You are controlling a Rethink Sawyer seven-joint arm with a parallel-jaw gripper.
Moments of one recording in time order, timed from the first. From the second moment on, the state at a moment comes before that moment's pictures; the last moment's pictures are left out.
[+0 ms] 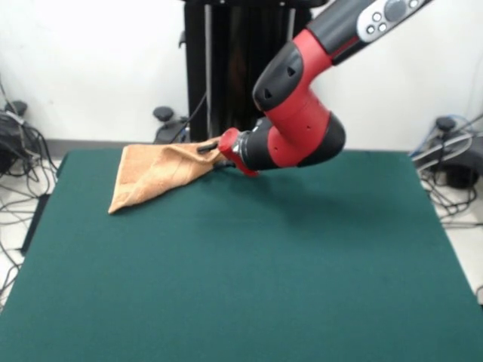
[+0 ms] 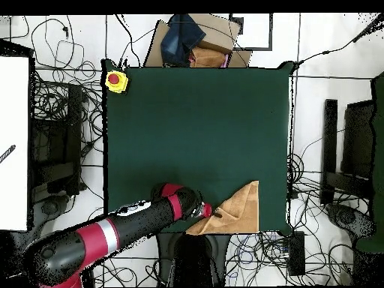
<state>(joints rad) 0.57 0.56 -0.86 1.45 0.71 0.65 1.65</state>
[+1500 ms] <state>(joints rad) 0.54 0.73 -0.99 1.31 0.69 0.75 1.93</state>
